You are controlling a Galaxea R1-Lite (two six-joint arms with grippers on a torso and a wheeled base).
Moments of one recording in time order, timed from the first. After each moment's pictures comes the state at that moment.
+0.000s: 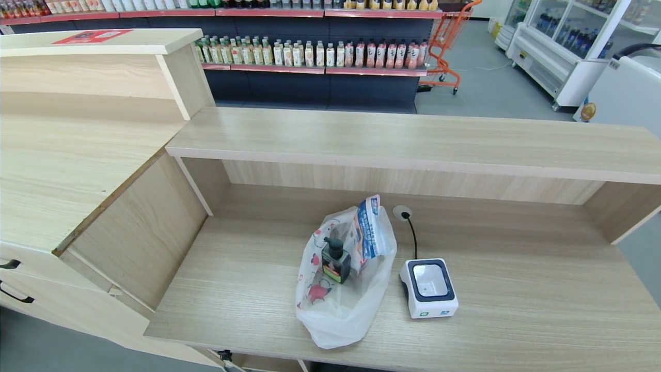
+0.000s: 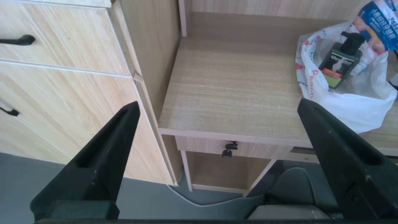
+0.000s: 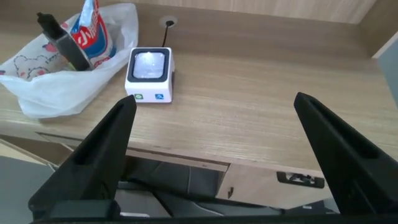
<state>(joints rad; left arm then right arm) 0.00 0.00 0.00 0.00 0.00 0.01 0.00 0.00 0.00 -0.01 0.06 -0.08</state>
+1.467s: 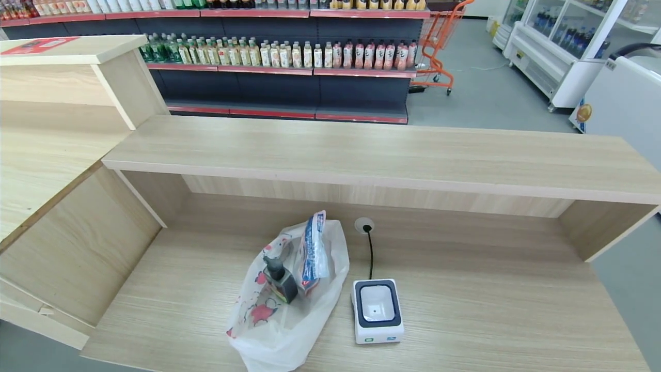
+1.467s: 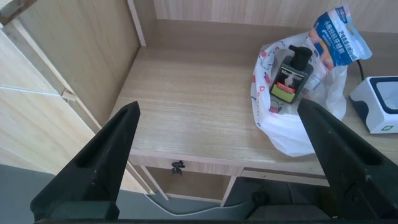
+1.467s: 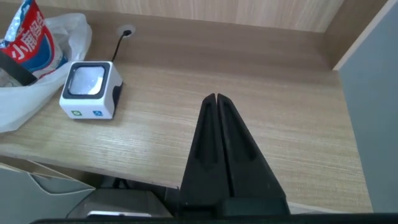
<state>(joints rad) 0.00 0.00 0.00 0.00 0.00 0.01 0.00 0.00 0.00 0.00 0.06 -0.07</state>
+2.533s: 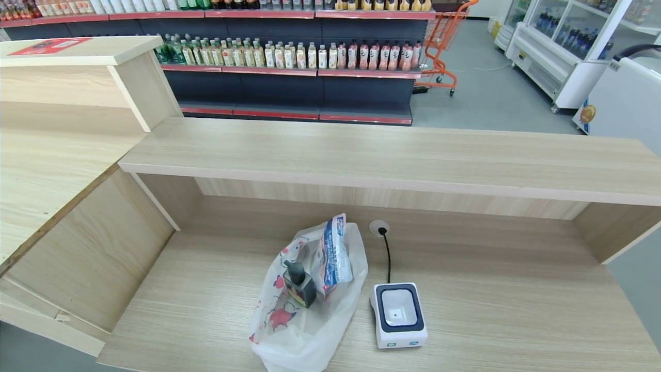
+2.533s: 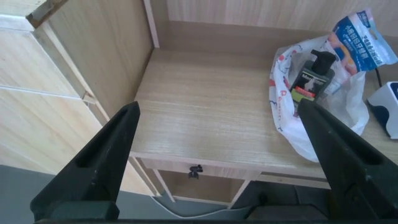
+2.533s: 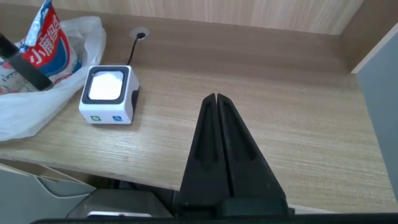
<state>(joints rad) 0.00 0.00 0.00 0.00 0.00 0.00 0.00 0.00 0.00 0.00 0.06 -0.07</state>
